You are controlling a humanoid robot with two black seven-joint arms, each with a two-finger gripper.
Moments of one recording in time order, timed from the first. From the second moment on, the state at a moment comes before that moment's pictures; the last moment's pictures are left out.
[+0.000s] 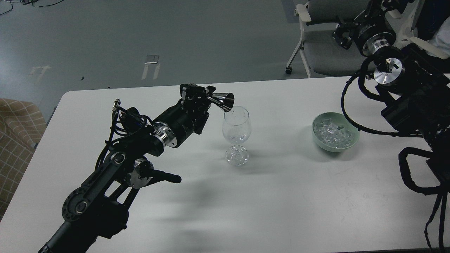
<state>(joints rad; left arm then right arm) -0.35 0.11 -1.09 -1.54 0.90 0.01 0.29 1.08 -0.16 0.93 0.29 -0.09 0.23 0.20</state>
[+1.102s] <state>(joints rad) -0.40 0.14 -1.09 -1.66 1.06 0.01 0.38 1.09 -0.16 0.93 0.29 -0.09 0.23 0.20</state>
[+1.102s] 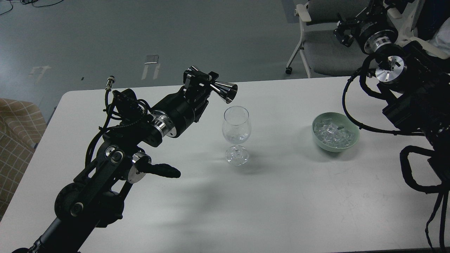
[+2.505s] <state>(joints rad) -0.24 0.14 -1.55 -1.66 0.28 0.00 0.42 1.09 -0.17 0.92 0.28 -0.09 0.23 0.20</state>
